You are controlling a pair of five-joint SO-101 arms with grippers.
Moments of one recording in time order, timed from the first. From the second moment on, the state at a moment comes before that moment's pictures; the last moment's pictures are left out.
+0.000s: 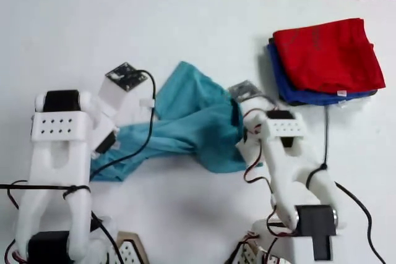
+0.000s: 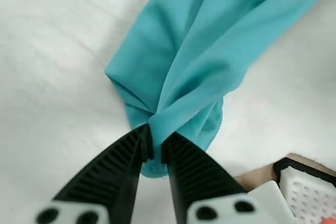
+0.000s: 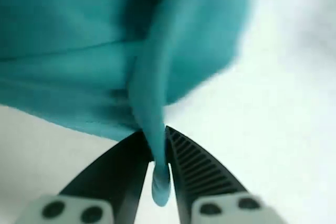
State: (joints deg) left arm -10.8 -24.9 29.6 90.0 -38.4; right arm -4.2 -11.8 44.4 60.9 26.0
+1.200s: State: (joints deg) left arm -4.5 -25.0 -28.9 101.4 -32.0; right arm 3.3 -28.0 -27.6 73.2 22.5
